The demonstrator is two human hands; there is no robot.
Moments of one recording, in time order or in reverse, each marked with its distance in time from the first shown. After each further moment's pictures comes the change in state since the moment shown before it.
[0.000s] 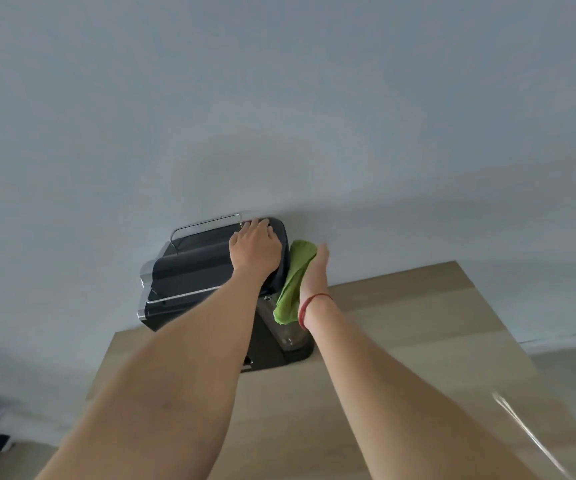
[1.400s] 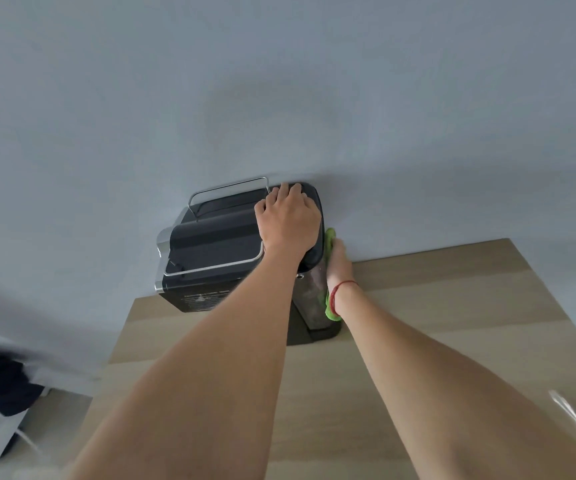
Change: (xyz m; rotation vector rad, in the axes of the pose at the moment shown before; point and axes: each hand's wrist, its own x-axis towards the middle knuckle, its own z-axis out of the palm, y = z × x) left_hand -0.002 0.001 0.008 0.049 0.035 -0.018; right_hand 0.065 0.036 -0.005 -0.096 -0.009 -0.002
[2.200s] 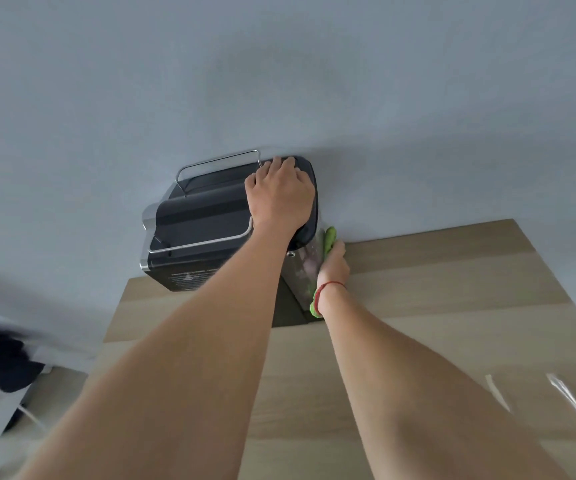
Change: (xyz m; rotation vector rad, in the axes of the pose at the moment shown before) left_hand 0.000 0.000 0.004 -0.015 0.036 -0.004; right_hand 0.026 0.051 -0.013 0.027 0.238 -0.027
